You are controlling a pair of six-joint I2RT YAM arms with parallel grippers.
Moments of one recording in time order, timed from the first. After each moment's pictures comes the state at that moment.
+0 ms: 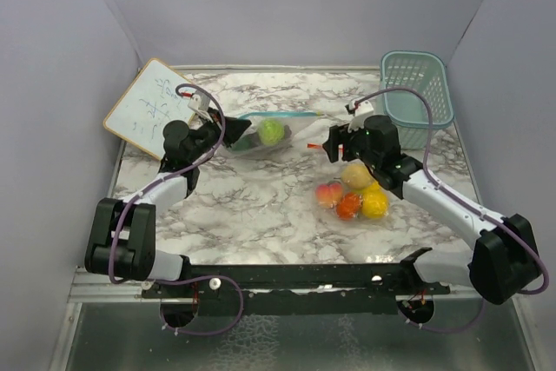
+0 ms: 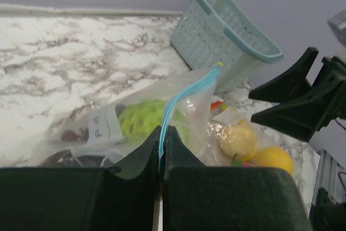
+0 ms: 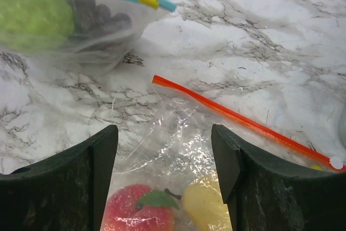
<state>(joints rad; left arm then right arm) -0.16 1.38 0.66 0.84 0.62 -0.57 0.50 1.26 0.81 0.02 0.01 0.11</state>
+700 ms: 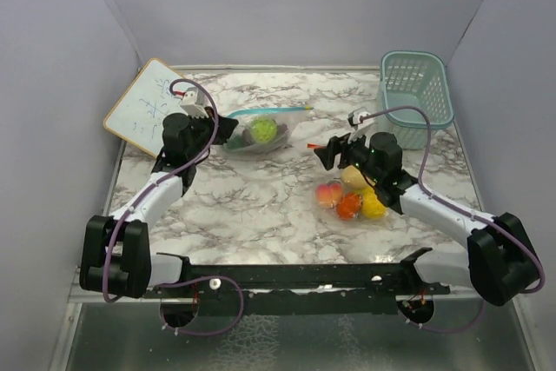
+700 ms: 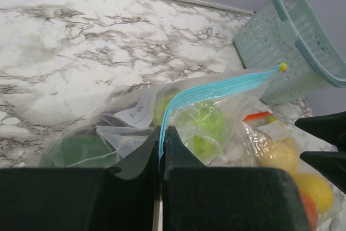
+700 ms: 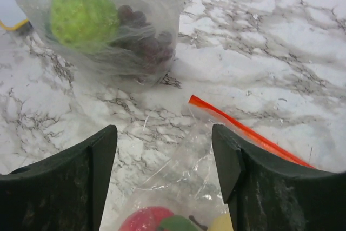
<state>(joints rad) -0.16 1.30 0.68 0.48 0.40 -0.50 0.50 1.22 0.62 0.36 -0.13 0.15</state>
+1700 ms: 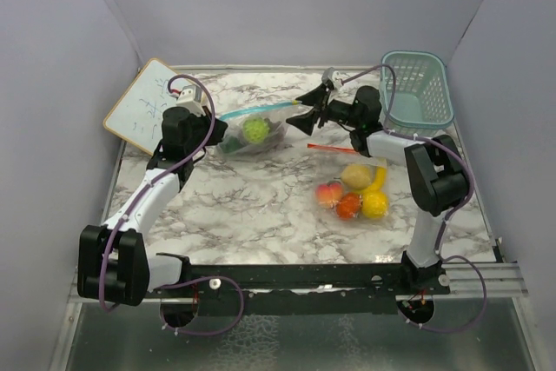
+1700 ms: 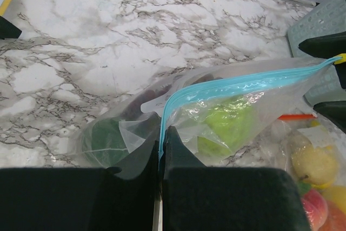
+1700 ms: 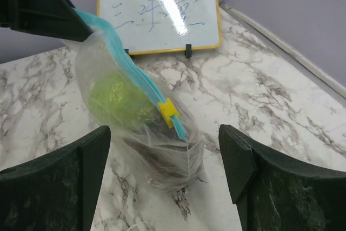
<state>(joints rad) -0.16 1.24 0.78 0.15 0.21 -0.42 0.36 1.89 1.11 0.89 -0.86 0.13</state>
